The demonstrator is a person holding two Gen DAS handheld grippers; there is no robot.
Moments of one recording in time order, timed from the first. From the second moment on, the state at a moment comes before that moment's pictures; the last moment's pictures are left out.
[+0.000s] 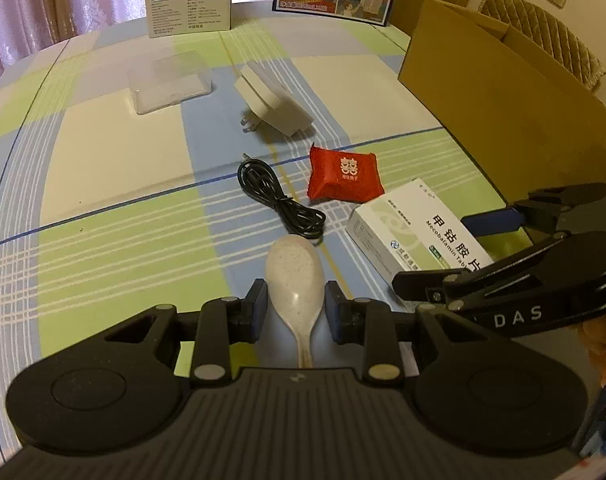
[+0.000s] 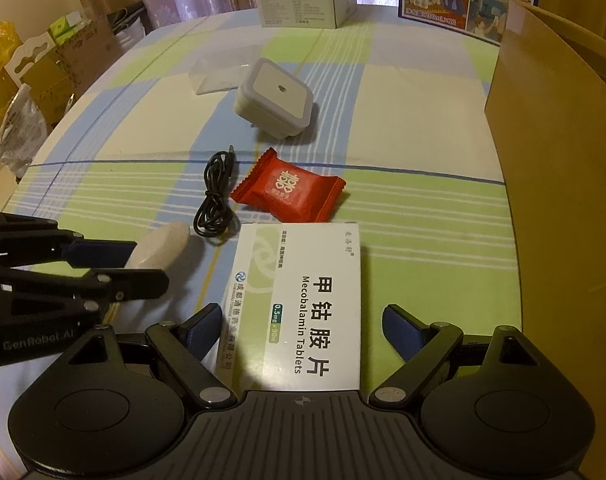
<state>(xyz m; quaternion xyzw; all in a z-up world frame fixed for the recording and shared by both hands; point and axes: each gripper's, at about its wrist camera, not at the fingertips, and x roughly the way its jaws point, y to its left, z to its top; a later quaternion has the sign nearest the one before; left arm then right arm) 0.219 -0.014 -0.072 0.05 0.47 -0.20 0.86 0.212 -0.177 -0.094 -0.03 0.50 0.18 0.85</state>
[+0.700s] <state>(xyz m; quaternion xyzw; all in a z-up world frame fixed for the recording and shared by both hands) 0.207 -0.018 -0.080 0.10 0.49 -0.19 0.85 0.213 -0.180 -0.094 -0.02 0.50 0.19 0.85</state>
